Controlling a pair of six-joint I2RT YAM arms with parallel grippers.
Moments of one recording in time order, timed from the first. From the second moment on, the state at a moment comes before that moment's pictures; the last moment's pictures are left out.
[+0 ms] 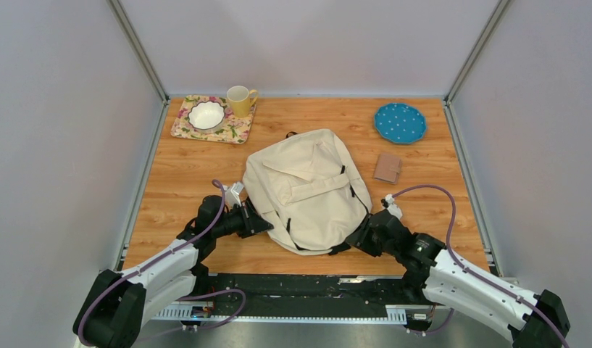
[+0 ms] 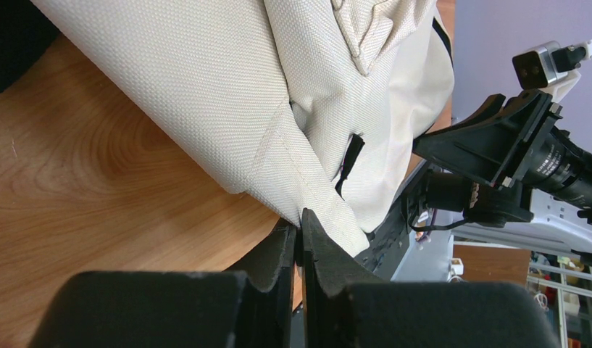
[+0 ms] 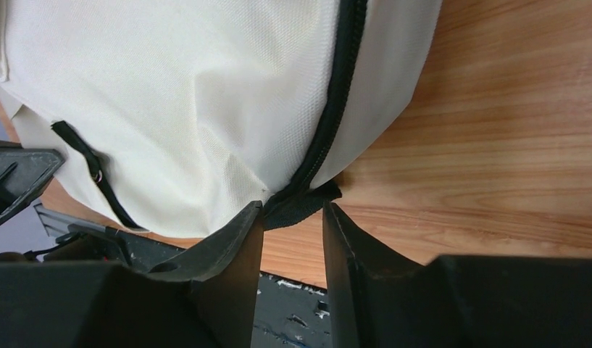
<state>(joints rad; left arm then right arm) -0.43 0.90 0.14 0.24 0.55 -0.84 0.85 0.65 0.32 -0.52 0.14 1.19</state>
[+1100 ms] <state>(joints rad) -0.43 0.91 0.14 0.25 0.55 -0.85 0.85 0.78 0.32 -0.37 0.04 1.33</state>
